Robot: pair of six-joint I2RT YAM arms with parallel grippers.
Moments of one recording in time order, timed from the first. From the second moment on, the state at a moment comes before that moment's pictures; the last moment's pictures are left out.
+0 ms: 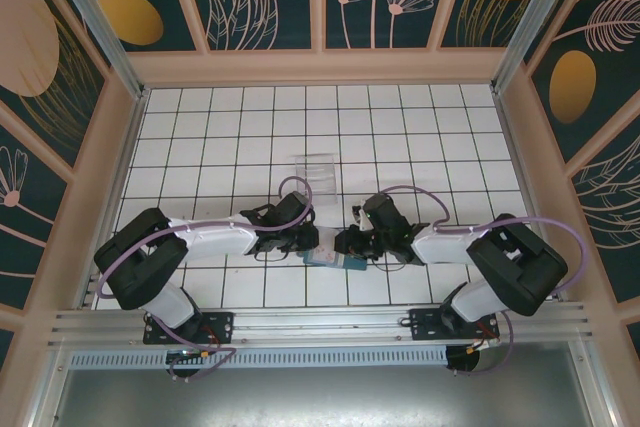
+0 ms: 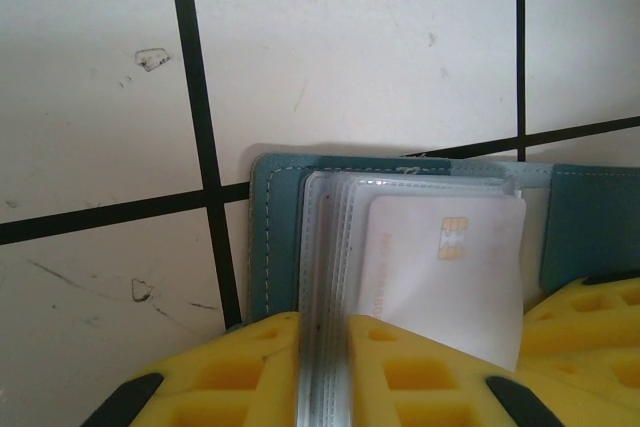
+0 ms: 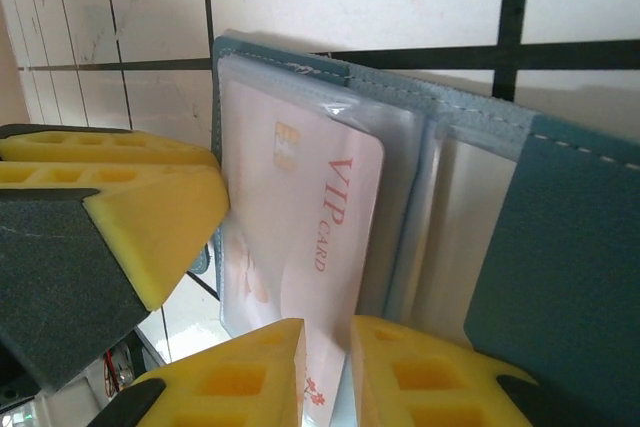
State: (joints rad) left arm -0.89 1.59 0.72 -0.14 0.10 -0.91; right arm 0.76 1.45 0.41 0.21 -0.47 0.95
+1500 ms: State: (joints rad) left arm -0.89 1.59 0.71 -0.13 0.12 -0.91; right arm 0.75 1.47 0.30 0.49 -0.53 1.13
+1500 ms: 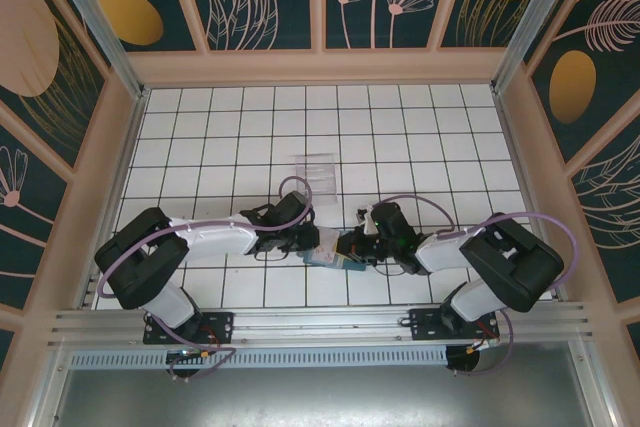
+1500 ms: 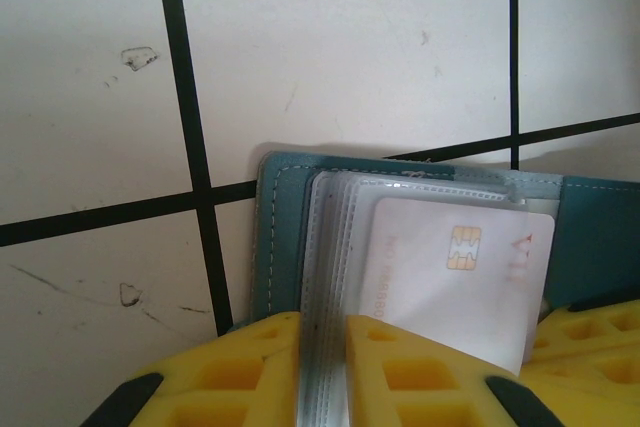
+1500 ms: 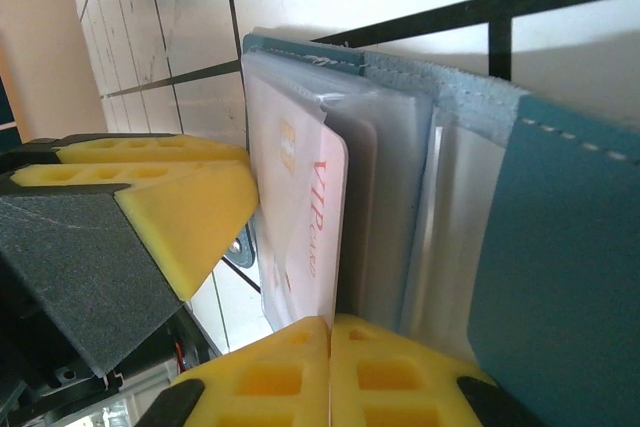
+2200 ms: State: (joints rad) left arm -0.89 1.59 0.71 -0.14 0.10 -0.90; right arm 0.69 1.35 0.30 0.31 -0.55 1.05
